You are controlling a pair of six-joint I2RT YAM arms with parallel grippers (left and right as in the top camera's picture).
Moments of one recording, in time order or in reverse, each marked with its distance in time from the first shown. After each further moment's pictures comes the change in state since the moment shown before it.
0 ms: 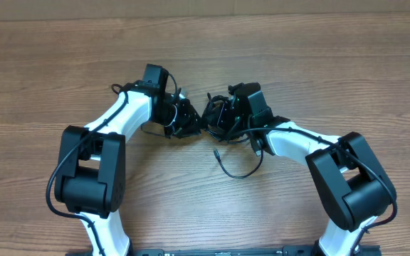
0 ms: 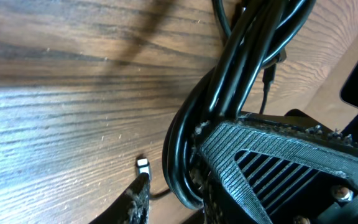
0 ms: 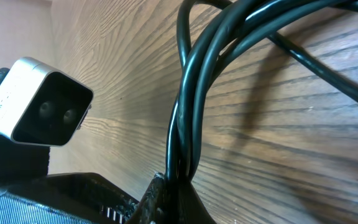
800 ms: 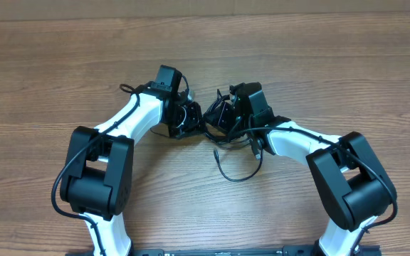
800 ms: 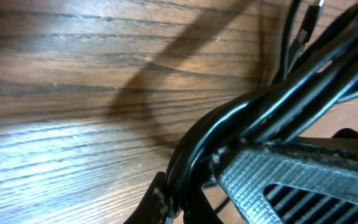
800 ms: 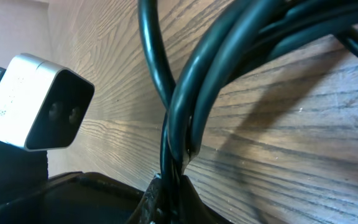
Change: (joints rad) left arm -0.066 -0.001 -0.003 0.037 -0.186 0.037; right arm -0.005 0.000 0.000 -0.007 0.004 0.001
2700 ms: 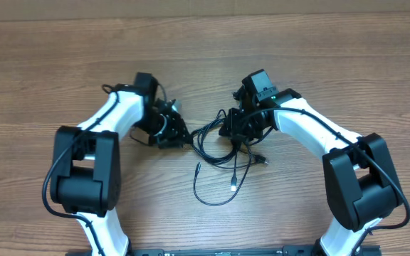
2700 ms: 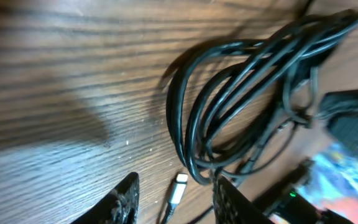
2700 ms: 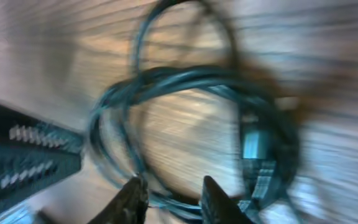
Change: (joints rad) left arm 0.109 0.000 -0.013 -0.267 0.021 0.342; right arm -0.066 -0.019 0.268 -0.847 0.039 -0.457
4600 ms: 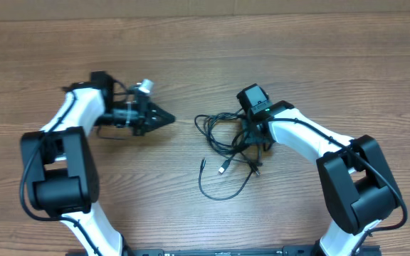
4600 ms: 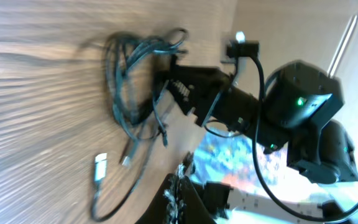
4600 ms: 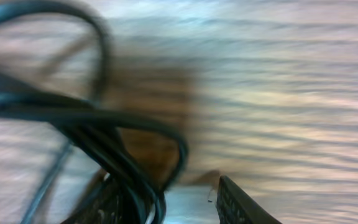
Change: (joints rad) left arm 0.299 0.000 0.037 -0.105 0.568 0.265; right arm 0.043 -0.009 -0.109 0.042 0.658 -0.153
